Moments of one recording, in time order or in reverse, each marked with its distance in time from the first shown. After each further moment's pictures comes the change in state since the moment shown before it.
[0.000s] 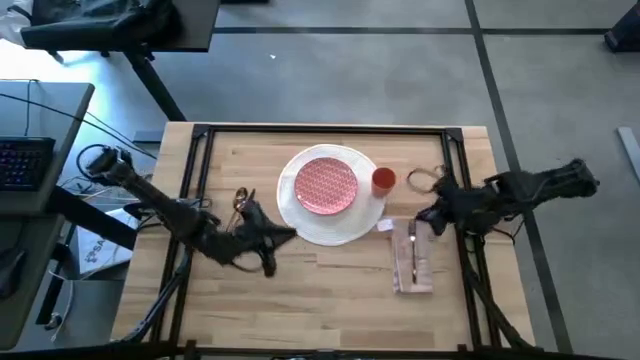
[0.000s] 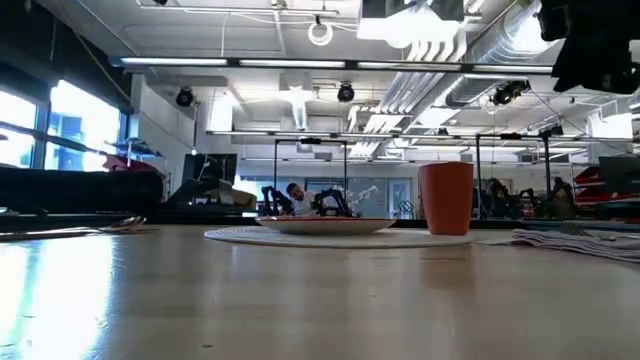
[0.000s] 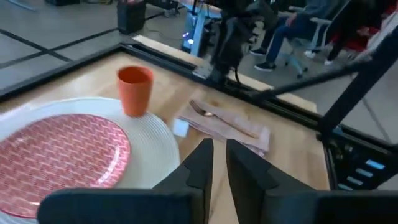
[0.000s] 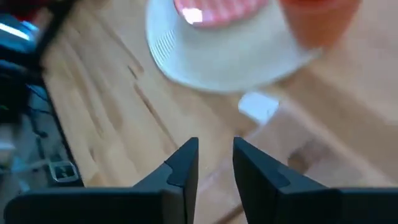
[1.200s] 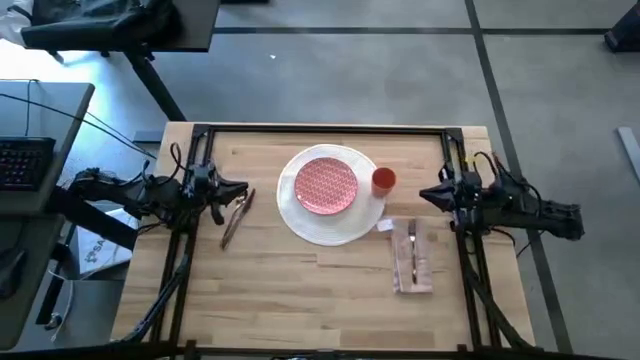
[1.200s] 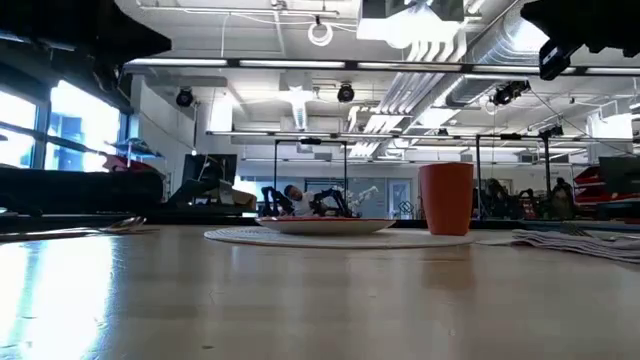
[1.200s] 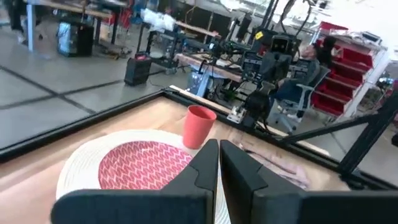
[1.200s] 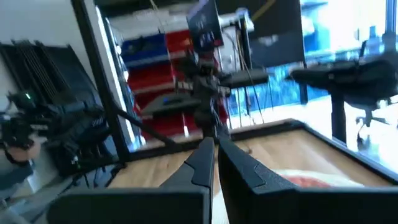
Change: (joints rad) left arm 0.312 -0.931 -0.642 0.082 0.233 0.264; right arm -0.305 -0.568 -0.472 0.826 -0.288 -0.795
